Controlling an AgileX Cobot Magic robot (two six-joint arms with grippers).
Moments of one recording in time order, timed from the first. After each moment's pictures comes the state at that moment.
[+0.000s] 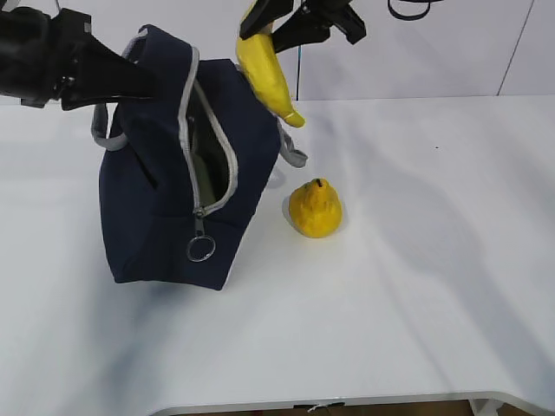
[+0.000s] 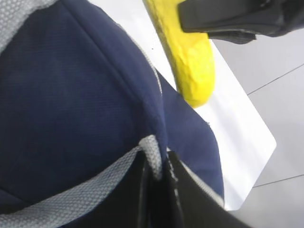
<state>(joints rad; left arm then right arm) -0.13 1.56 -1.09 -1.33 0.83 0.94 0.31 2.24 -2.41 0.66 1.25 0.09</state>
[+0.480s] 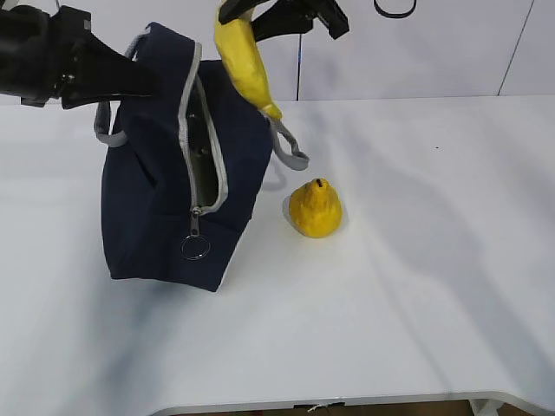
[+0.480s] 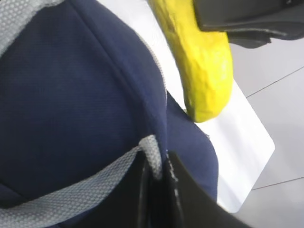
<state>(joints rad) -0.13 1.56 -1.09 -1.34 0.83 0.94 0.32 2.24 -2.43 0.77 1.25 0.07</state>
